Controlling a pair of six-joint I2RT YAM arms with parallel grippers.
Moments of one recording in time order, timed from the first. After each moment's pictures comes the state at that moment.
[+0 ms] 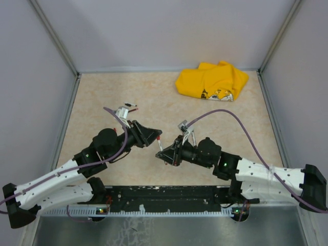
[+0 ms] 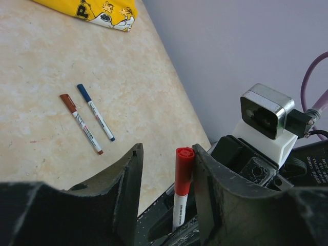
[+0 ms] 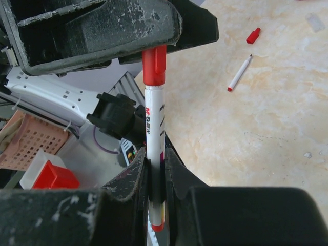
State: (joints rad) left arm -1.01 0.78 0.70 0.00 -0.22 -0.84; right arm 1.18 0.88 0.54 0.25 0.00 0.65
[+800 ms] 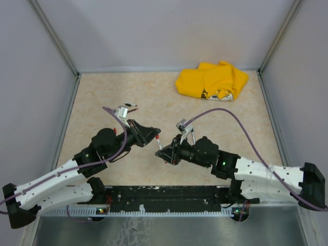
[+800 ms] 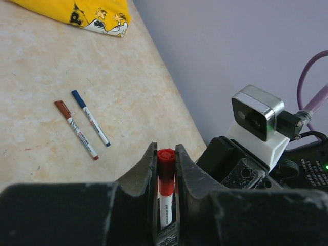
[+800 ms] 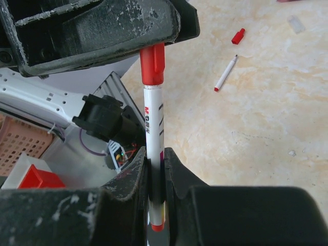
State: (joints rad) left arm -1.01 0.78 0.70 0.03 -0.19 -0.84; right arm 1.18 0.91 0.58 0.21 0.05 0.63
